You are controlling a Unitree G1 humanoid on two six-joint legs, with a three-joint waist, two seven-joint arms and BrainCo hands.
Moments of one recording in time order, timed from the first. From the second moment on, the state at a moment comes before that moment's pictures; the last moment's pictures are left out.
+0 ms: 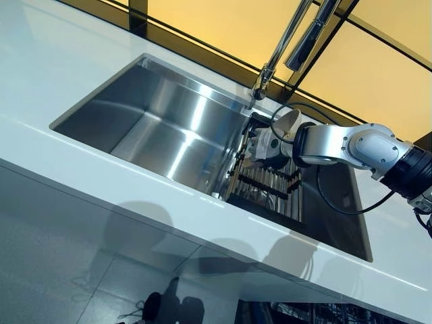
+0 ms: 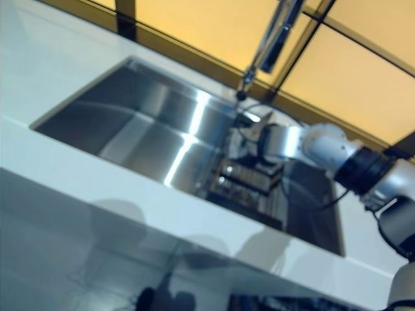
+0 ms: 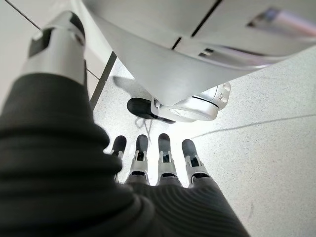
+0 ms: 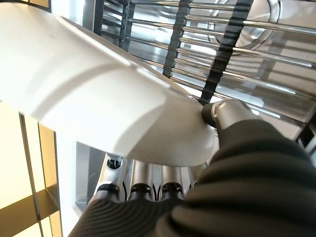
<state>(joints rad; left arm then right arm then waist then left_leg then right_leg) -0.07 0.41 -0.21 1.17 -0.42 0.09 -0.05 -1.42 -1.02 1.08 0.18 -0.87 -0.47 0.36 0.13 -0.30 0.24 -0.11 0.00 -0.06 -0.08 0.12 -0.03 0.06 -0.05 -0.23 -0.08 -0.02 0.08</state>
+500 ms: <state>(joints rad) -0.05 0.40 -0.19 1.16 -0.40 0.09 -0.06 -1.38 -1.11 1.06 0.24 -0.69 -0.40 0.26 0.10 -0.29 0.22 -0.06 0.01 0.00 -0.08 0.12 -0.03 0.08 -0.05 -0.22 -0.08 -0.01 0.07</state>
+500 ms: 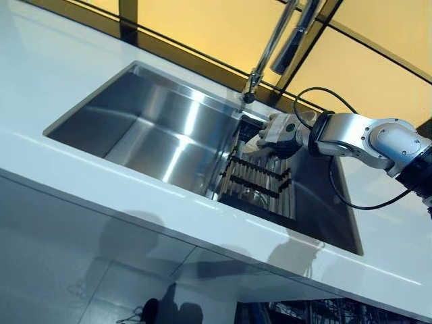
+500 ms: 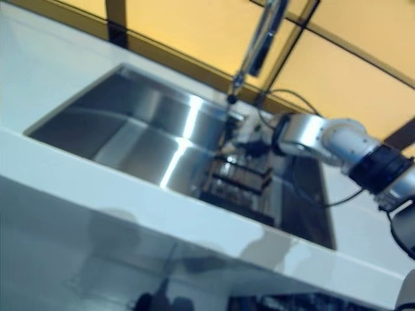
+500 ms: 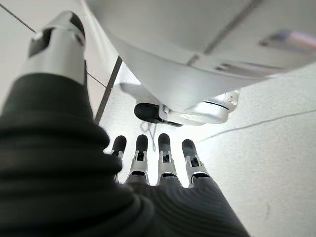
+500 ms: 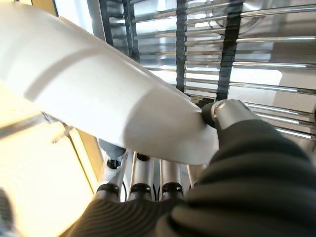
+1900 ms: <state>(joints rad) 0.02 0.34 -0.17 1.16 -0.29 0.10 -0.12 -0.25 -1.33 0.08 0.52 -0.14 -0.12 0.20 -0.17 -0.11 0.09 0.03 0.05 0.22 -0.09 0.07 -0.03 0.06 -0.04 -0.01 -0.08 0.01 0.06</state>
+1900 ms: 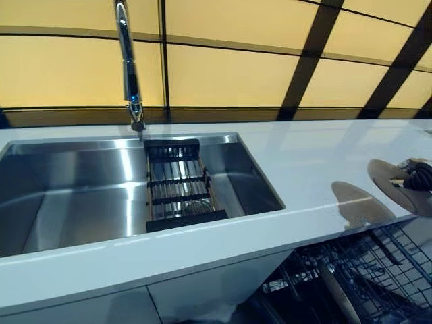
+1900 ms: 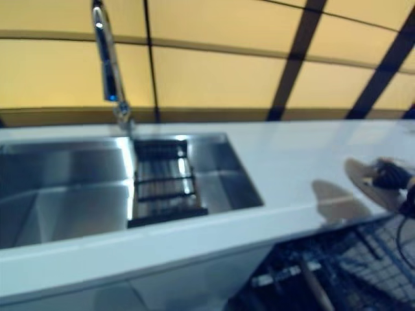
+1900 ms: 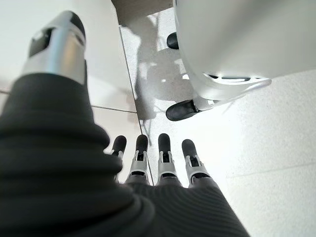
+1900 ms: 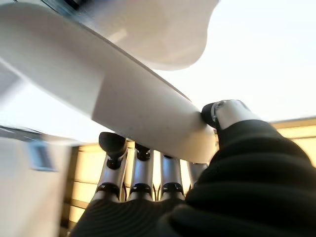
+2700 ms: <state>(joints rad) -0.01 0.33 -0.17 1.16 -0.28 0.10 -0.13 0.18 -1.06 -0.20 0.32 0.03 -0.03 0.30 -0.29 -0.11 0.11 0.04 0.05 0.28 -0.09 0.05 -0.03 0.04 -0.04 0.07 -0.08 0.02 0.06</state>
